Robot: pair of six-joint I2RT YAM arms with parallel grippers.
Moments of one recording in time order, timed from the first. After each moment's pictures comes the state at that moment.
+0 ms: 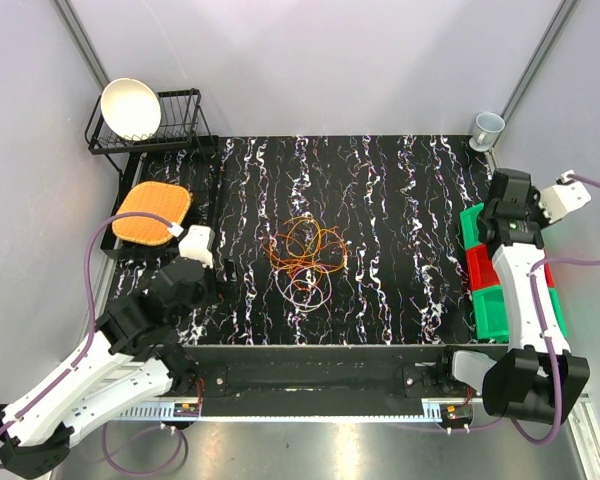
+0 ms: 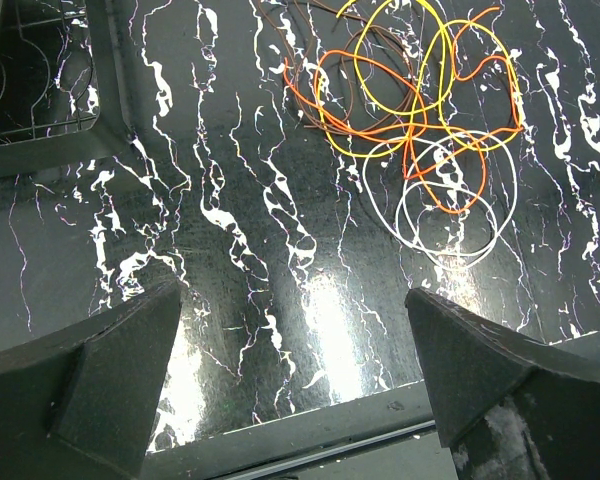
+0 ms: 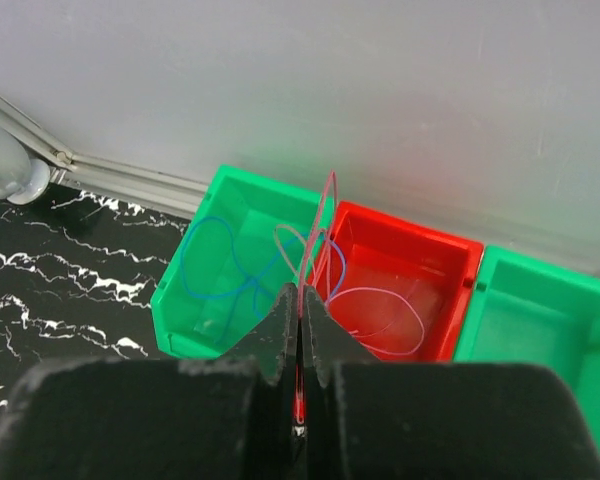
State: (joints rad) left arm -0.80 0.58 0.78 -0.81 -0.41 -0.44; right arm -0.14 1.16 1.06 -0.49 0.94 0.70
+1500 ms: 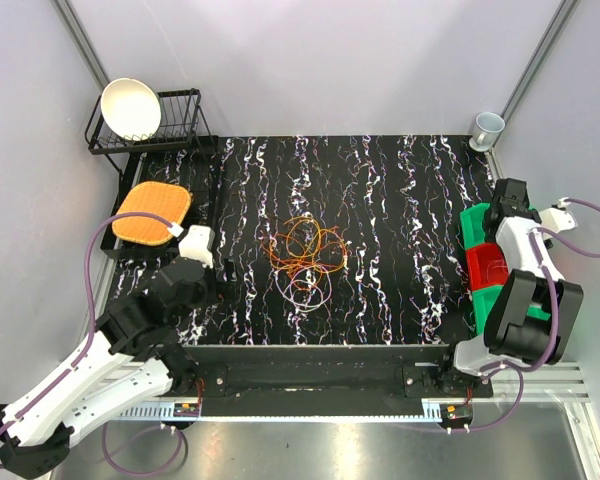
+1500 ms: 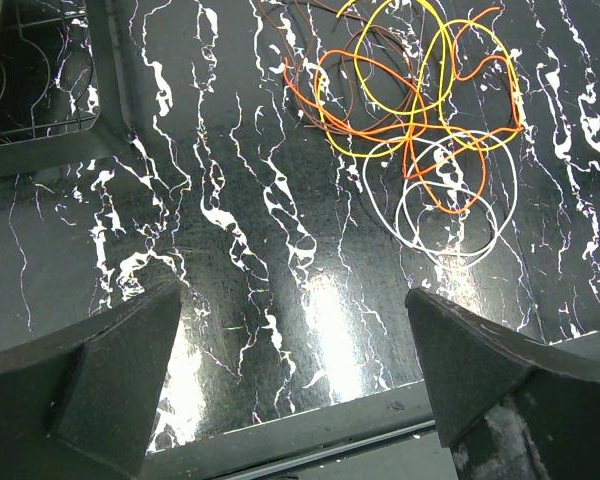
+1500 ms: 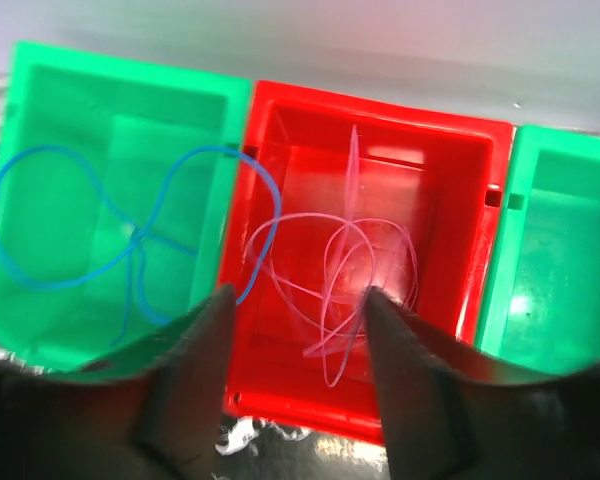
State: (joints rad) left arm -0.80 0.58 0.78 -0.81 -0.42 -0.44; right arm -0.30 1.48 1.05 -0.62 0.77 0.99
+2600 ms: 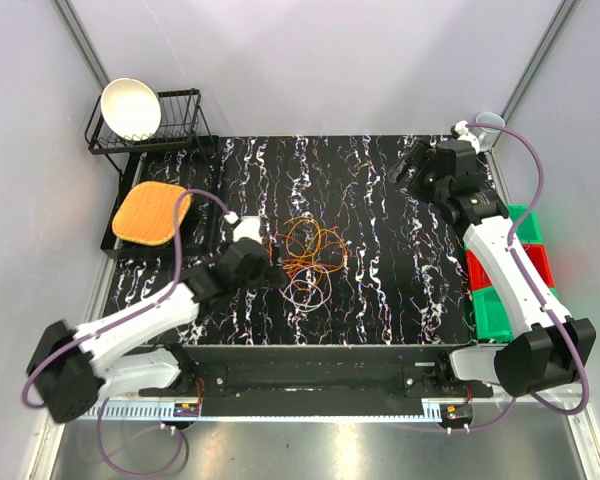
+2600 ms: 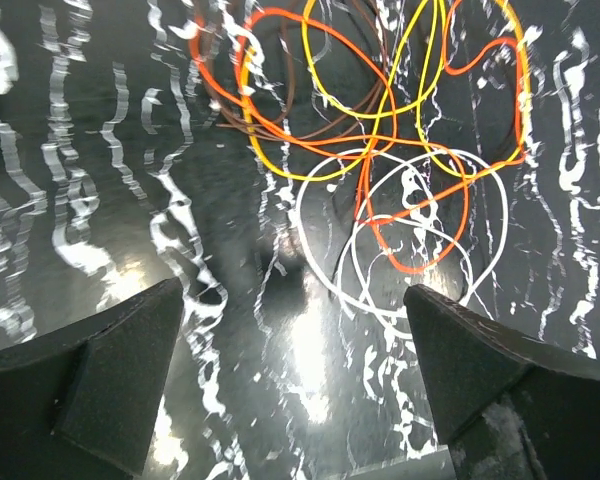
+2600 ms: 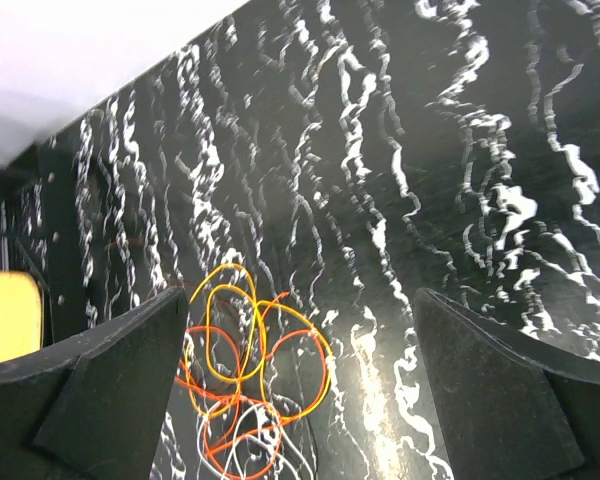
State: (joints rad) left arm -0.81 1.03 0.69 -0.39 -0.36 -0.60; right arm 0.22 1.30 1.28 -0.48 0.12 0.64
